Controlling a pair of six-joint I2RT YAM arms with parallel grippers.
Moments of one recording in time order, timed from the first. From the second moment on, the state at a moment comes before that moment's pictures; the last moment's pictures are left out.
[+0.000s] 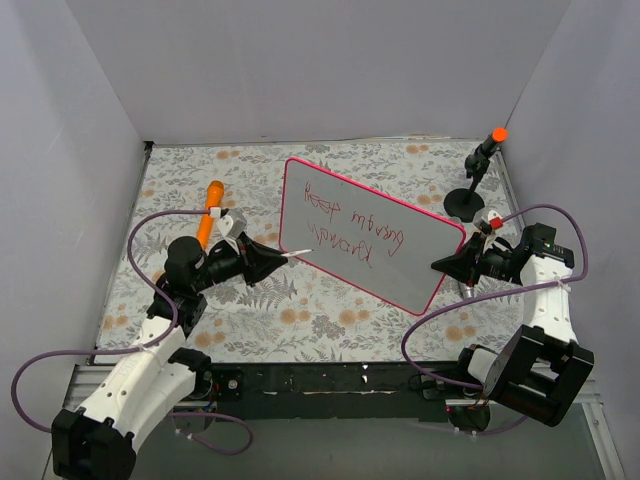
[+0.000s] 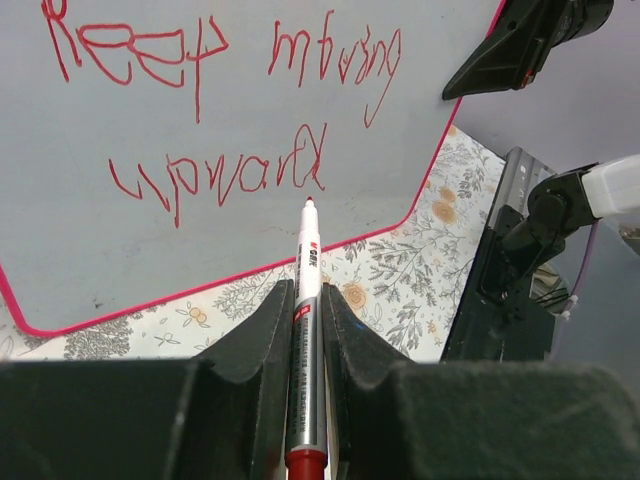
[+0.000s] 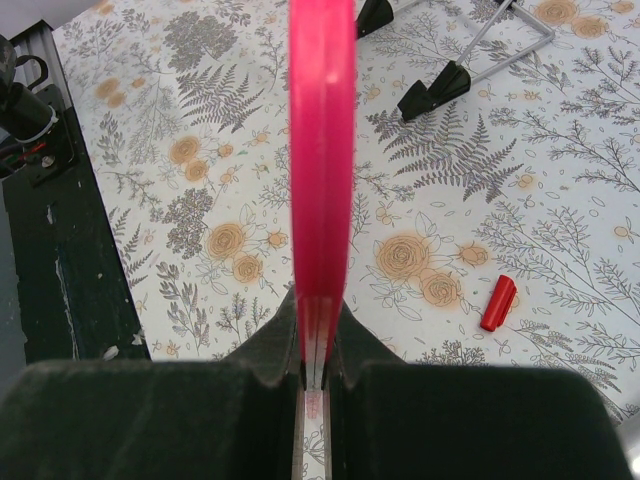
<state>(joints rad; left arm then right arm) -0.33 0.73 0.50 0.16 0.74 -0.28 -0.39 1.15 0.82 -1.11 -1.35 -1.17</state>
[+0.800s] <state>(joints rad) -0.29 0.54 0.06 0.55 0.47 -0.95 -0.39 1.14 0.82 -1.12 -1.35 -1.18</state>
